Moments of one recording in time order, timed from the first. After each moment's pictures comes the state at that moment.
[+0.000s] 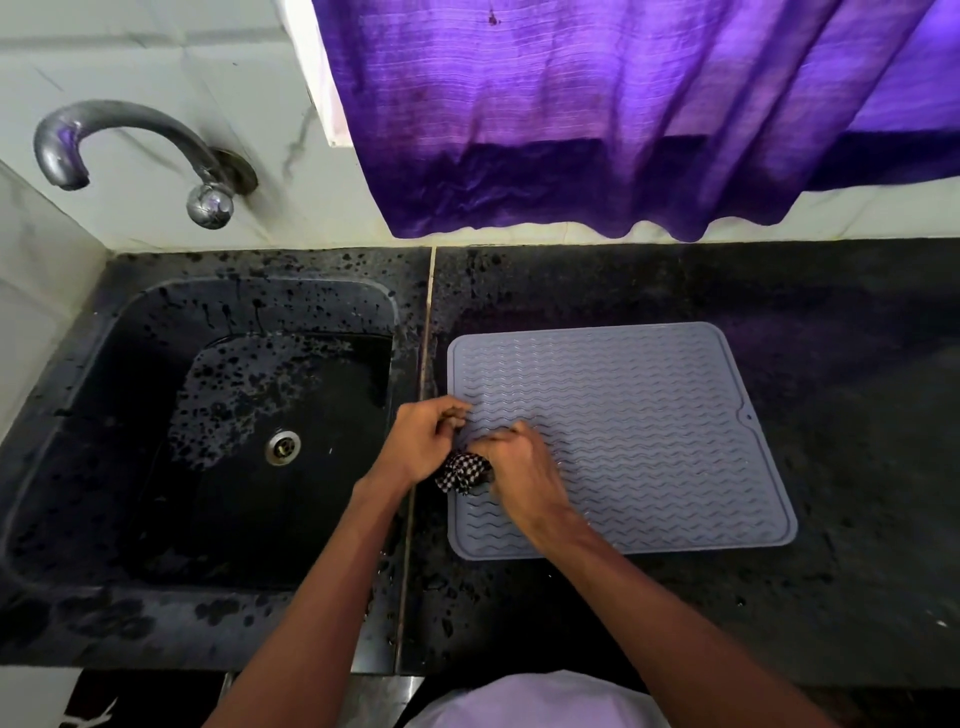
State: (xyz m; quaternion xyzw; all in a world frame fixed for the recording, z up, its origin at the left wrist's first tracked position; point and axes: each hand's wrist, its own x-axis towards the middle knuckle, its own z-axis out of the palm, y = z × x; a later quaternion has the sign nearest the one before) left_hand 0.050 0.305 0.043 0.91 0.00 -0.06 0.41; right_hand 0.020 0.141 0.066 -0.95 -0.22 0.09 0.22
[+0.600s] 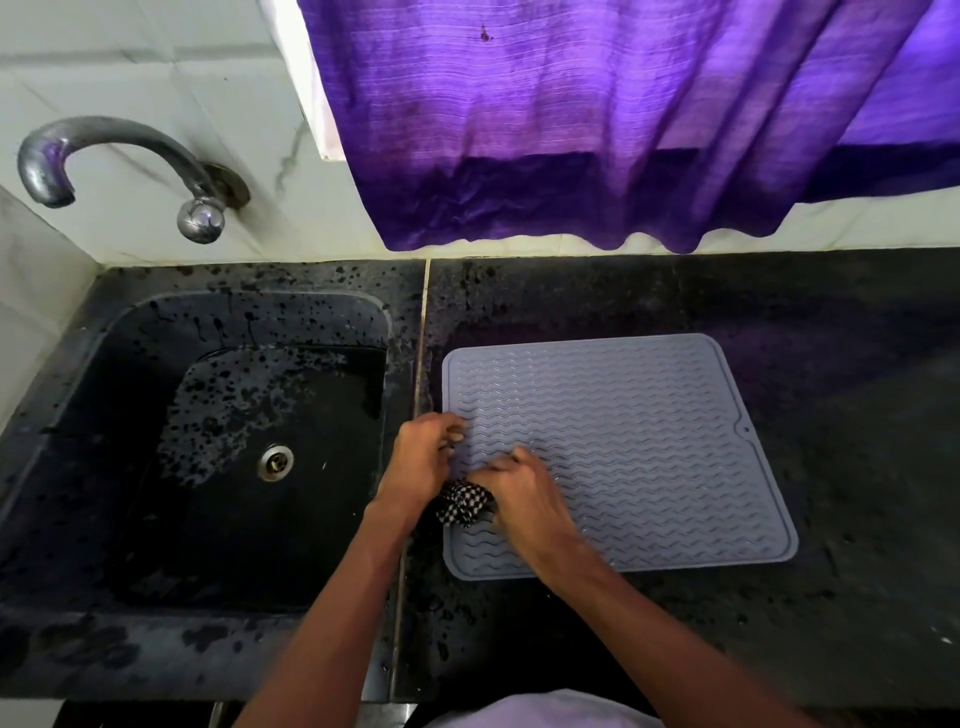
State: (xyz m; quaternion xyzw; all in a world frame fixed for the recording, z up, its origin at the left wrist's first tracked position) left_hand 0.048 0.298 0.031 0.93 0.00 -0.04 0.38; right_hand 0.013 0.132 0.067 -0.95 -0.25 0.10 0.19
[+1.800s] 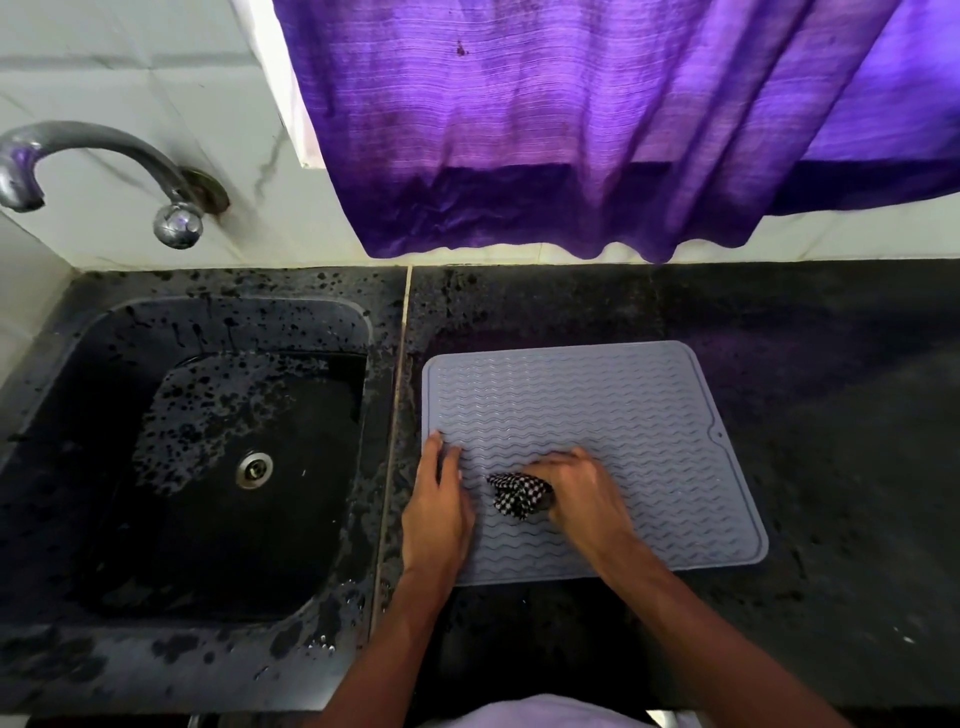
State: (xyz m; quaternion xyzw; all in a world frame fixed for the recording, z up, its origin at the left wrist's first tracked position) left_hand -0.010 0.236 0.004 0.95 0.09 -0.02 0.30; right_hand 0.026 0.054 0.061 -0.97 -0.16 0.09 0.18
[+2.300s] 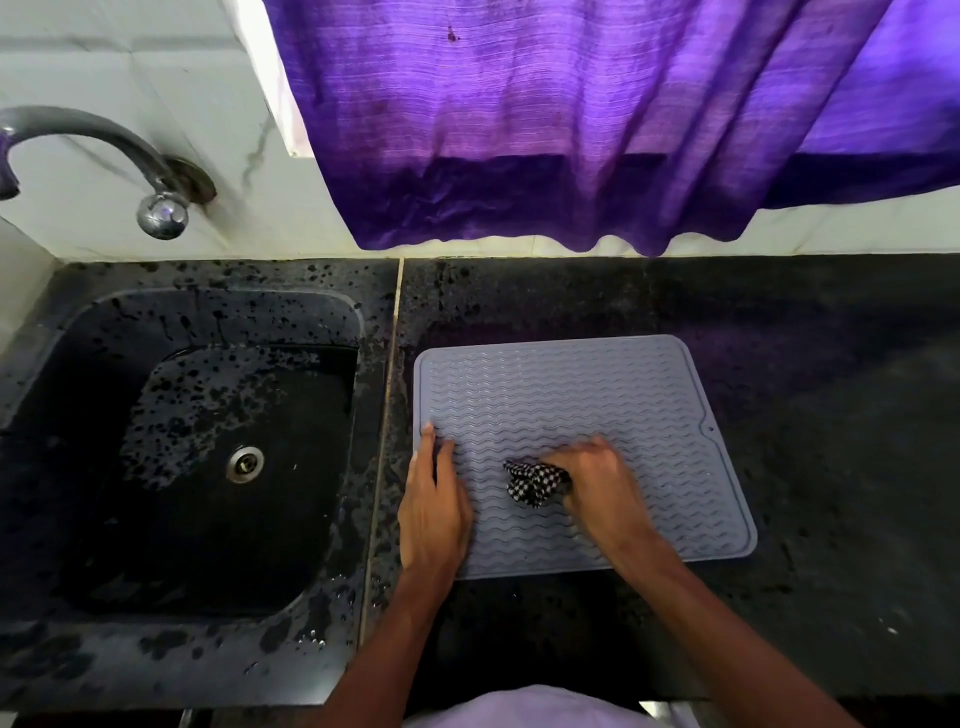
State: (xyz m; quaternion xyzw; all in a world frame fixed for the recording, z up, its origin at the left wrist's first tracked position) left_hand -0.009 0.224 -0.002 0.93 0.14 0.00 0.33; right_hand 0.031 0.028 0.059 -0.97 -0.14 0.06 0.19
